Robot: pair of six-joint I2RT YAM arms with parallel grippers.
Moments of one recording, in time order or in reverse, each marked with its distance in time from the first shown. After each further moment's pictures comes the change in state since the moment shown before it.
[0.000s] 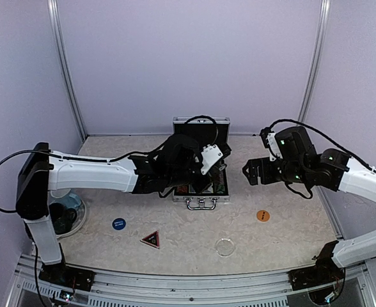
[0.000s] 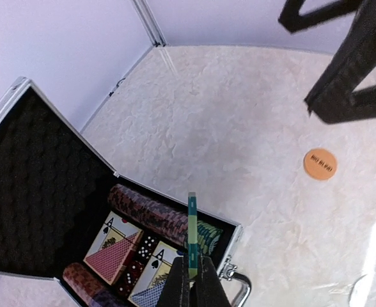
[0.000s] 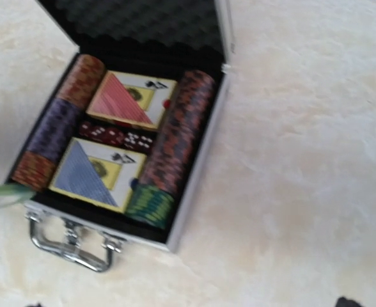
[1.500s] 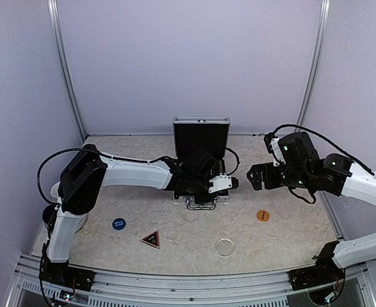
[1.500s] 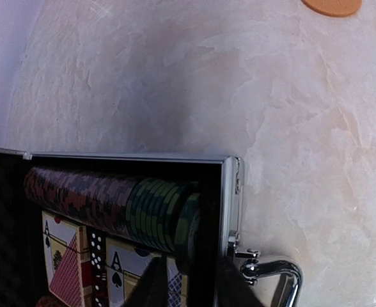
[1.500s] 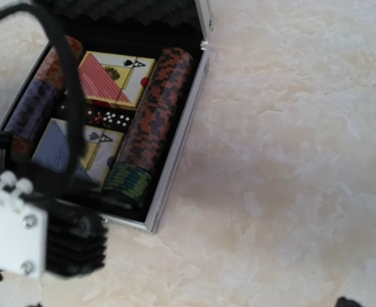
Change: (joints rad) left arm 0.071 0.406 0.338 -0.326 0.083 0.453; right arm -0.007 -0.051 -0.062 -0.021 0.016 0.003
